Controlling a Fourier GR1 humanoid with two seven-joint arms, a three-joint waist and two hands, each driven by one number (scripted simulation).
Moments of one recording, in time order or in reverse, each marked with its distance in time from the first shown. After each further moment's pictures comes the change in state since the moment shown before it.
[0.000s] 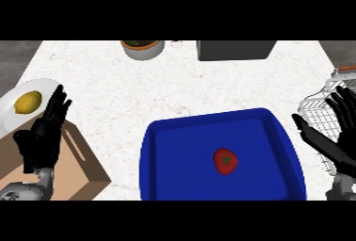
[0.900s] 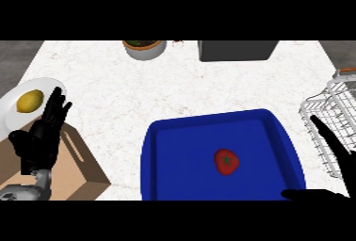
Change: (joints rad) left arm 0.014 -0.006 0.024 0.012 0.027 -0.042 -0.006; right arm 0.224 -0.353 0.288 -0.268 0.334 0.259 0.410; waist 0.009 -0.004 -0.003
